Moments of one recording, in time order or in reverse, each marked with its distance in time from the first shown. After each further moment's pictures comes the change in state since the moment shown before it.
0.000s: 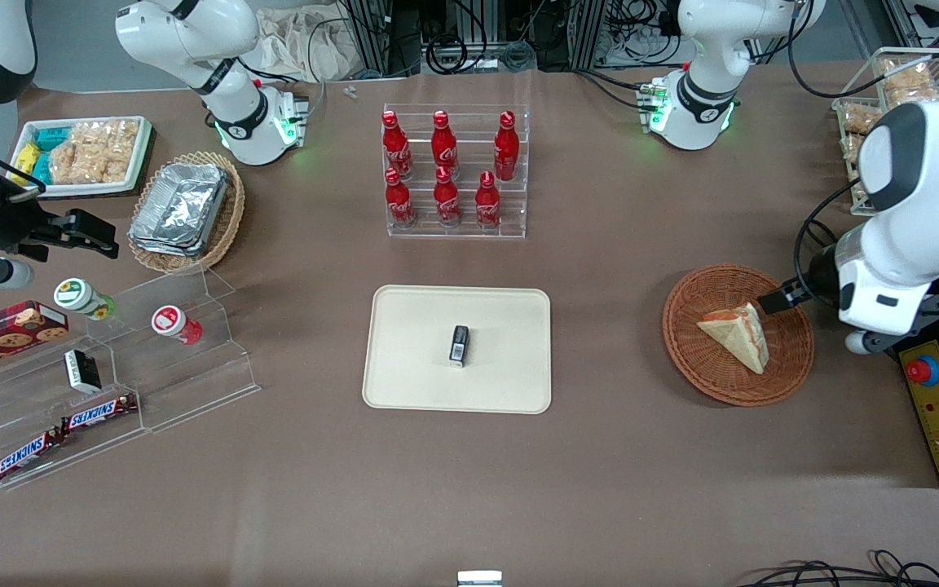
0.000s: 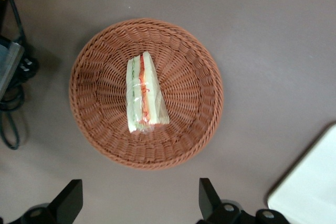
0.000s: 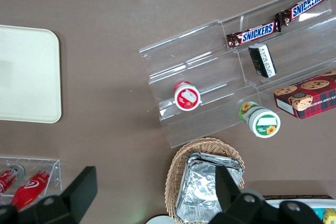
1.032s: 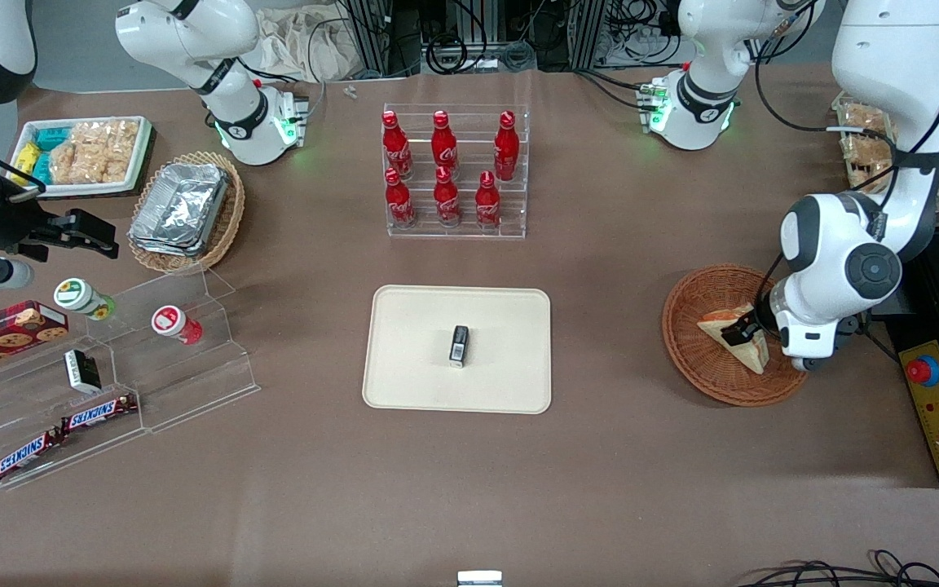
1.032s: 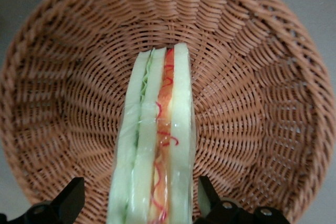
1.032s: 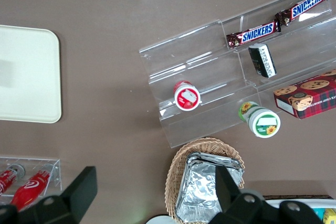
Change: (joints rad) arm 0.011 0.195 0.052 -0.286 0.017 0.461 -0.152
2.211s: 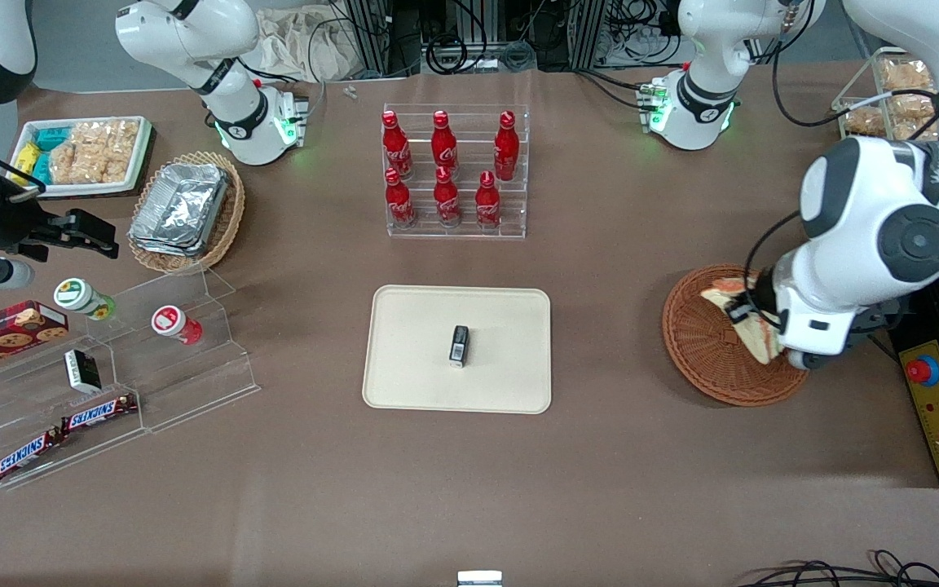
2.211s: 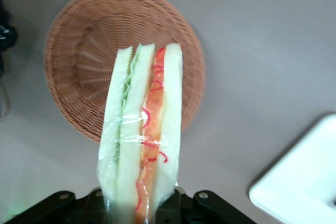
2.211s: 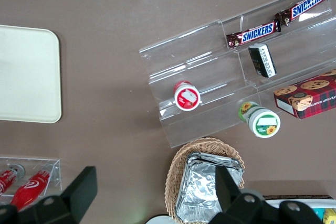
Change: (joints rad) arm -0.008 -0.096 -0.217 0.445 0.009 -0.603 -0.003
